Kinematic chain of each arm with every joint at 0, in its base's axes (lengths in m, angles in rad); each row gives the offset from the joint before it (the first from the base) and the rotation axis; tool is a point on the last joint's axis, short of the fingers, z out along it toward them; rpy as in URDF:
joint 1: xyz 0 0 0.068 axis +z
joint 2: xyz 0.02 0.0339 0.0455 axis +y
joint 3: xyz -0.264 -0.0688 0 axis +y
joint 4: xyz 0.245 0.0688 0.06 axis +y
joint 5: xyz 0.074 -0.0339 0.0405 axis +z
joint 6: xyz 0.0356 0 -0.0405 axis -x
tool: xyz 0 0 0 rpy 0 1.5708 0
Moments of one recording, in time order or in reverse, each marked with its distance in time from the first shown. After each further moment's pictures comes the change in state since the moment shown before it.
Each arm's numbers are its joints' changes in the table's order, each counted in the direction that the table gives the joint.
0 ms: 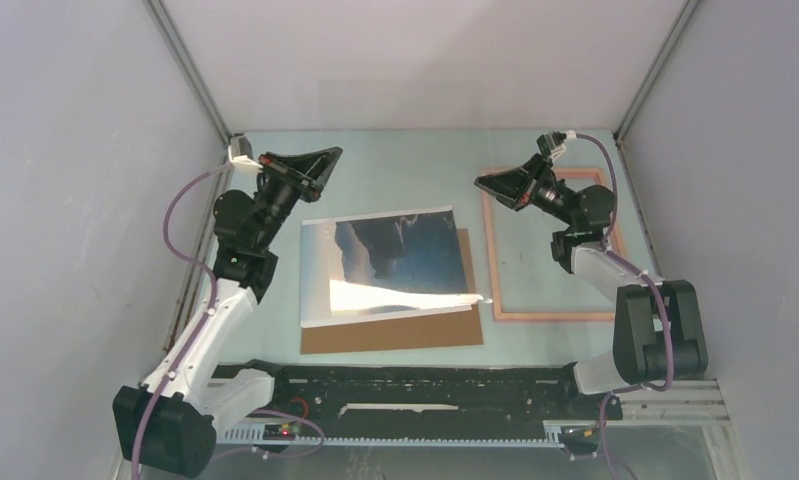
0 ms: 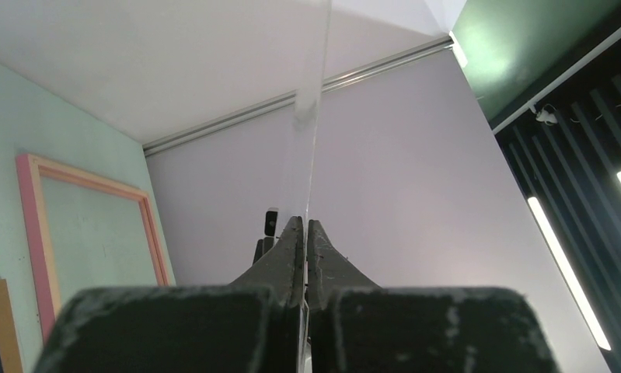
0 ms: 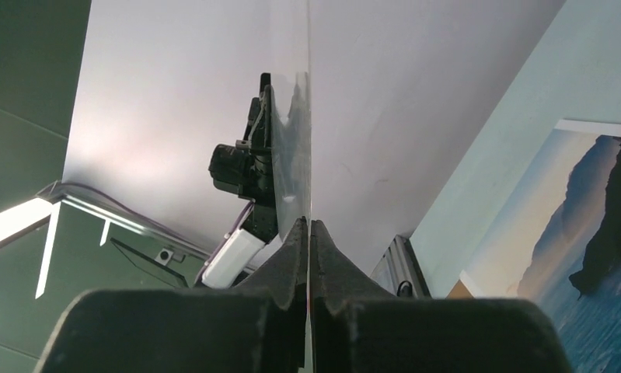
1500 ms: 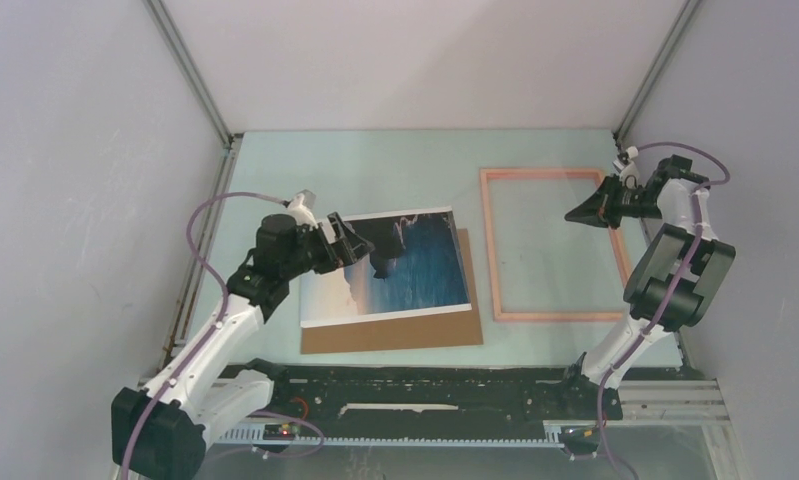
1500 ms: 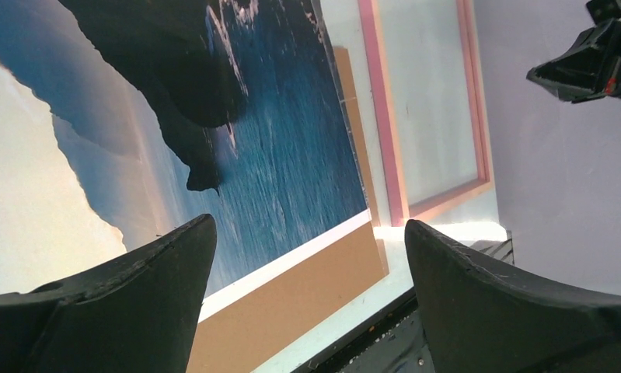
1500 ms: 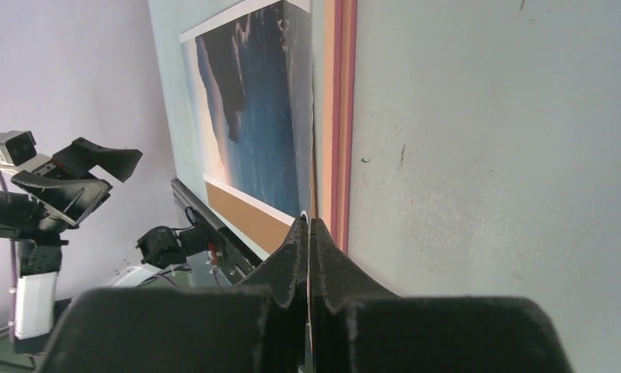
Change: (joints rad) left arm -0.097 -0.072 0.168 0.656 -0.027 -0.752; right arm -0.560 0.380 -0.704 2.197 0.050 1.728
